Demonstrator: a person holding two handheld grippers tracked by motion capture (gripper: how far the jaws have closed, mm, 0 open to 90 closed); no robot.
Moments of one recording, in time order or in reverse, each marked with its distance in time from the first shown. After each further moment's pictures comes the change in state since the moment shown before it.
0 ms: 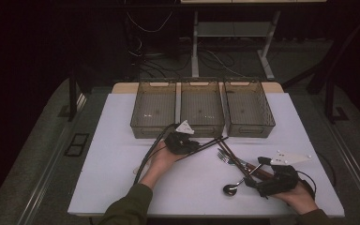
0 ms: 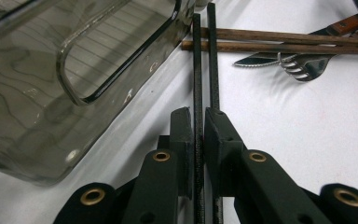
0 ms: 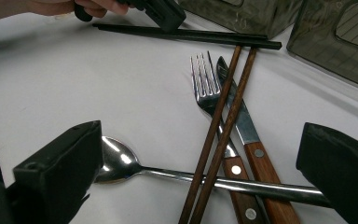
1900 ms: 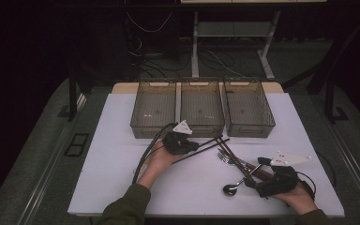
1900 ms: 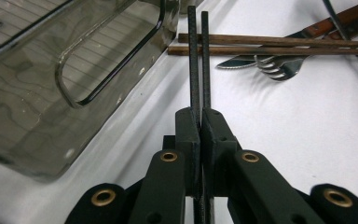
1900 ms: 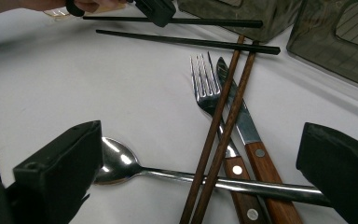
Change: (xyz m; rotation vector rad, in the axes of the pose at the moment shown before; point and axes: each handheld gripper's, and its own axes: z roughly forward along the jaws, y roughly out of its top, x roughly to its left) left arm -0.005 0.003 -0.016 -0.013 -0.042 0.007; right arm 0.000 -0.003 0.001 -0.015 -0.001 0.004
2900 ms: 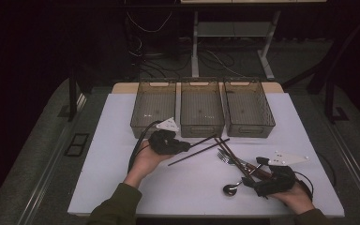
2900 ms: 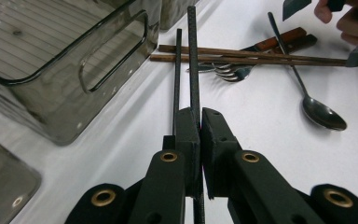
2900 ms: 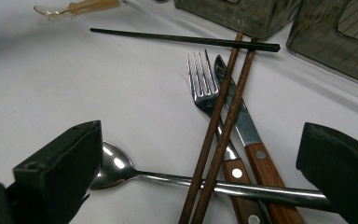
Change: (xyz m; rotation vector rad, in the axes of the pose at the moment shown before) left arm -0.006 0.002 -0.054 -0.028 -0.050 -0.019; right arm 0.000 -0.001 0.006 0.006 -0.008 0.008
